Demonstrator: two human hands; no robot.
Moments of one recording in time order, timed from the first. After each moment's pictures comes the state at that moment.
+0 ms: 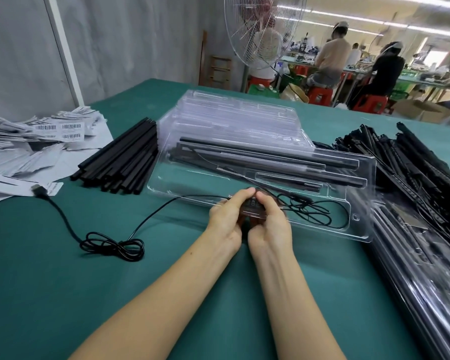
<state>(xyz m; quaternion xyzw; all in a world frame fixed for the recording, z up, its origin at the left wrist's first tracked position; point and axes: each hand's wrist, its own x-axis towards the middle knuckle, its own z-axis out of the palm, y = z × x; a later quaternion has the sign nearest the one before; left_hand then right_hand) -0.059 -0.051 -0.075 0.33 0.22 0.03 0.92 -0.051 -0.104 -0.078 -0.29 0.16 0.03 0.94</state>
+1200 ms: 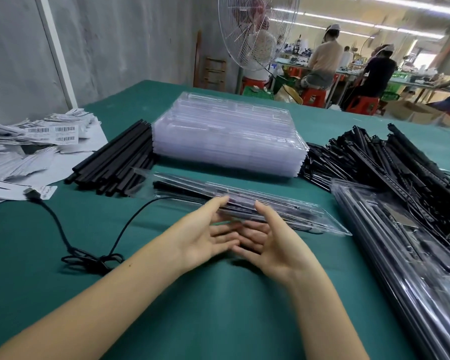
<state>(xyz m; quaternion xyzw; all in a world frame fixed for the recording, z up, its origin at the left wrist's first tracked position) -0.096 -0.006 -0.065 0.48 0.20 -0.18 0.84 -0.085 -0.144 -0.063 -0.54 0.14 0.26 0.79</state>
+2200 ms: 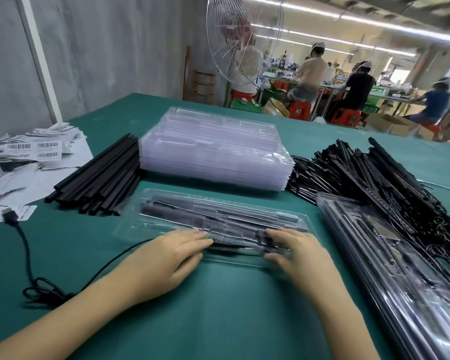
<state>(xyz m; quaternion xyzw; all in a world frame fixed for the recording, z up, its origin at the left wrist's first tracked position) -0.111 0.047 -0.094 0.95 -0.24 0.12 0.15 -0.072 -0.205 -0.070 -0.98 -0.11 -0.04 0.15</state>
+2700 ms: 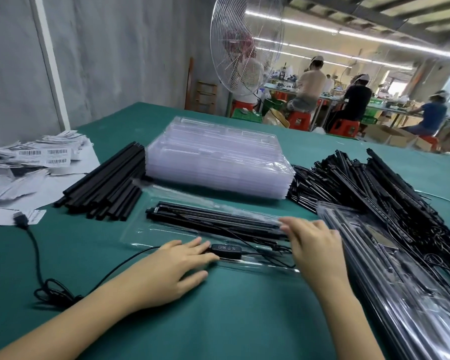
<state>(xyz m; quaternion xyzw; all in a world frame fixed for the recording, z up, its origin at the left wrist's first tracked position) -0.102 0.051 -0.111 0.96 -0.25 0.01 0.14 -0.062 -0.211 -0.059 -0.94 -0.14 -0.26 0.16</state>
